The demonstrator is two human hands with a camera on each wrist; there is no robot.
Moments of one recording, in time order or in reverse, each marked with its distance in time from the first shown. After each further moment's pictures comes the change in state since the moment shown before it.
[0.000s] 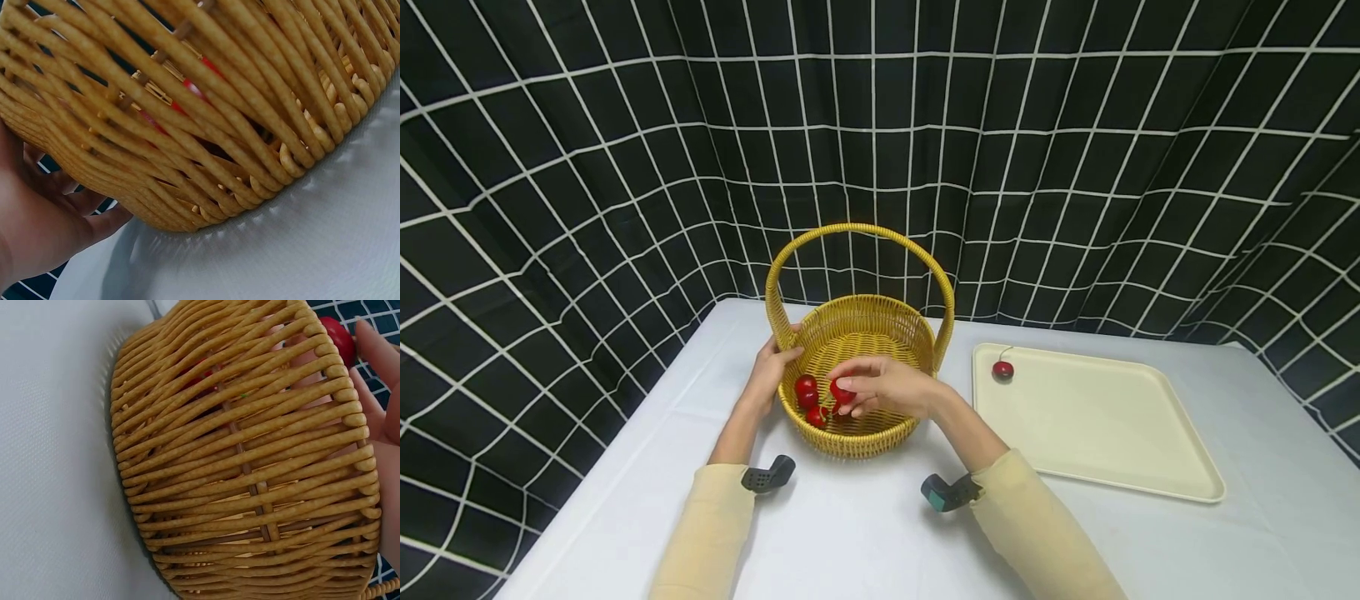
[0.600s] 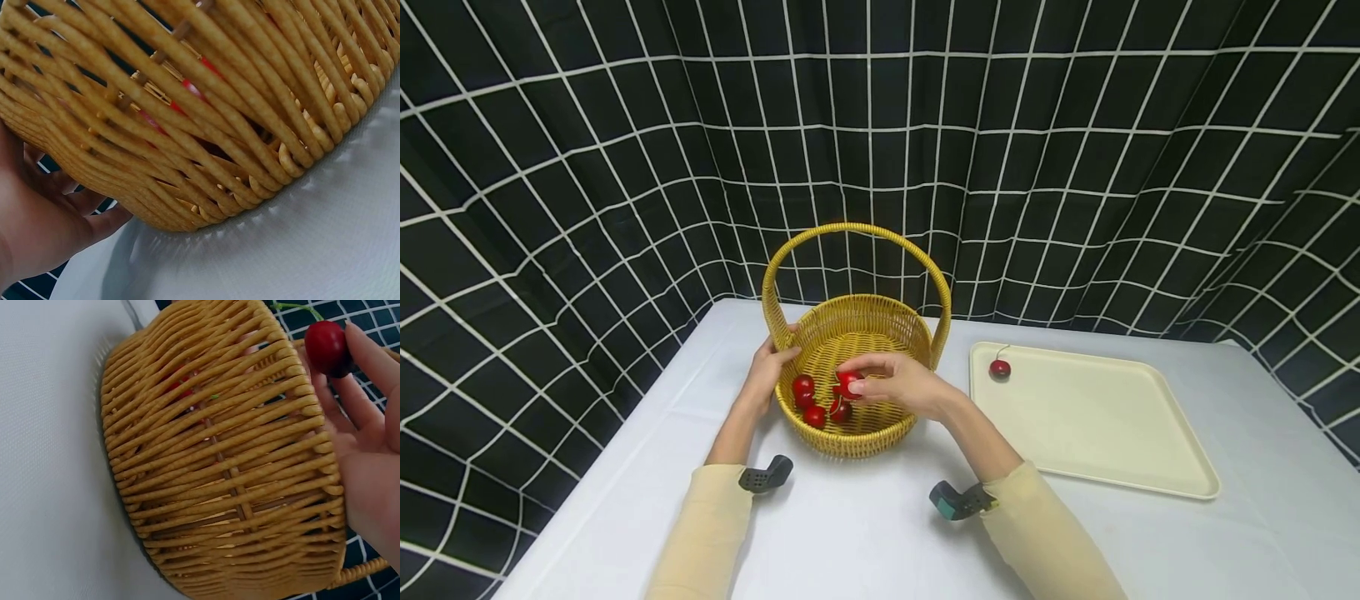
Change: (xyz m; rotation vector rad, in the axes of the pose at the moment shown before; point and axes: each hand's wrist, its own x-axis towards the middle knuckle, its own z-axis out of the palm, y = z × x) left_hand 0.007 -0.007 -0.002 0.030 0.021 -0.007; right_hand -0.020 -0.004 -0.004 -0.136 0.135 -0.063
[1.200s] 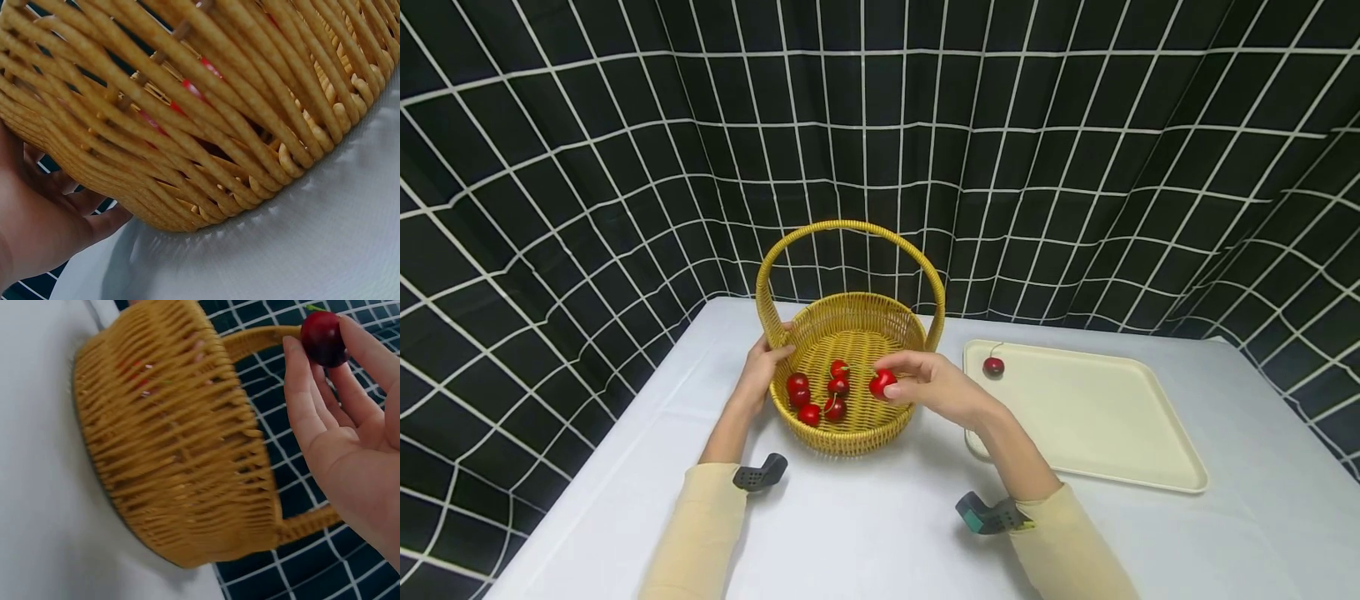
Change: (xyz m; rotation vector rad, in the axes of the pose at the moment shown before) left_hand 0.000 0.000 -0.001 0.005 -0.007 0.004; right_hand -0.047 -0.004 -0.023 -0.098 0.078 -0.075
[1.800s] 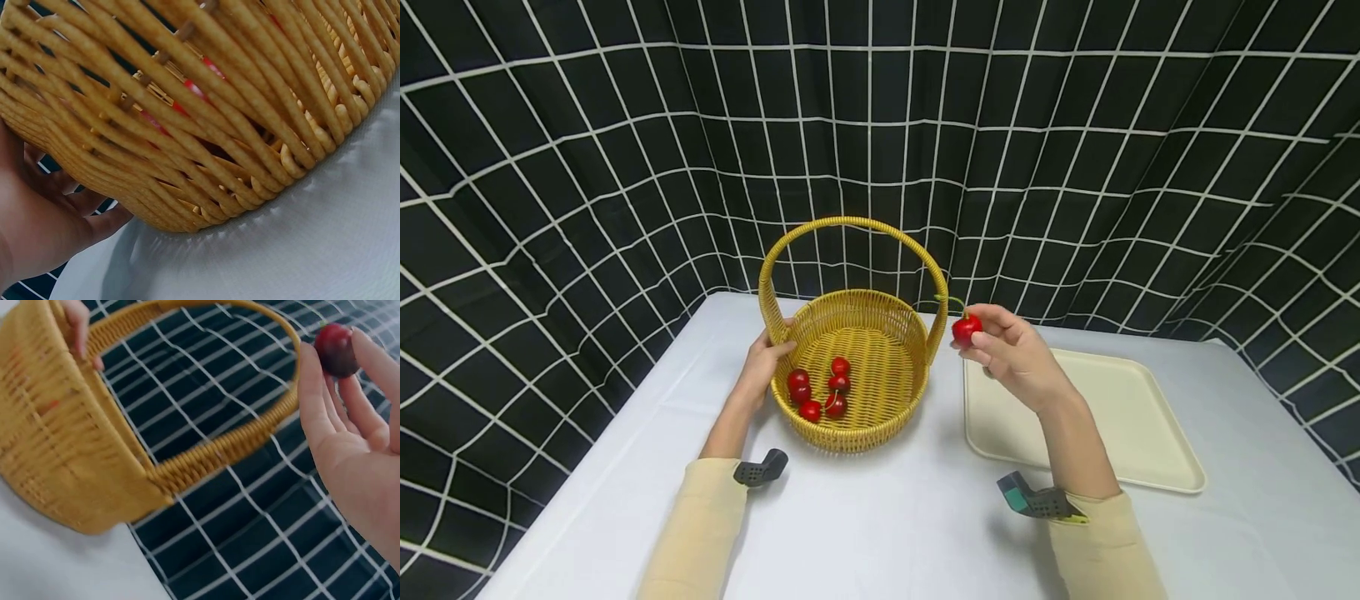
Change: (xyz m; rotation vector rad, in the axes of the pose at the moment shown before) left_hand 0.002 -0.003 -0.002 0.000 -0.007 0.016; right_hand -0.039 -0.022 -0.055 0.347 0.211 -0.275
